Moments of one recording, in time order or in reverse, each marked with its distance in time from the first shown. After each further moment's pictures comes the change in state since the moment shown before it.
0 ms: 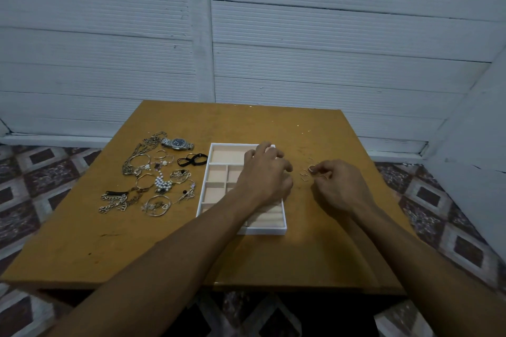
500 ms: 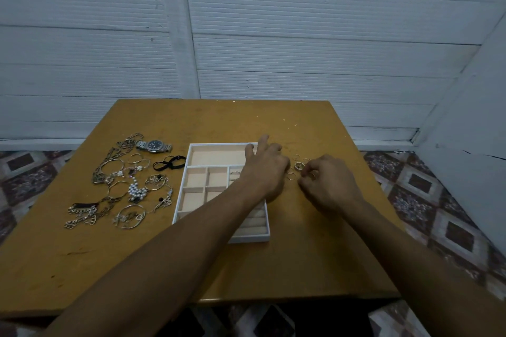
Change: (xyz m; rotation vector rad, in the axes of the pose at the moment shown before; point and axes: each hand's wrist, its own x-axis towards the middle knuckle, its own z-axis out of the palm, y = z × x) left_hand 0.045 0.019 0.028 0.186 -0.252 -0.001; right_hand 0.012 0.013 0.001 -0.143 -0.067 0.012
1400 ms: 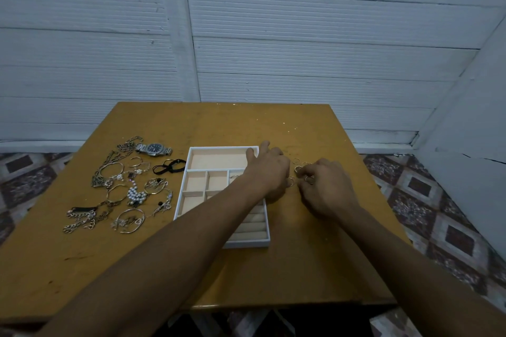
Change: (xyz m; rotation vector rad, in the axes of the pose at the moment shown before) left_hand 0.009 0.003 -0.012 -0.037 -0.148 -0.021; right_hand -0.004 -0.010 0.001 -0.029 0.024 -0.025
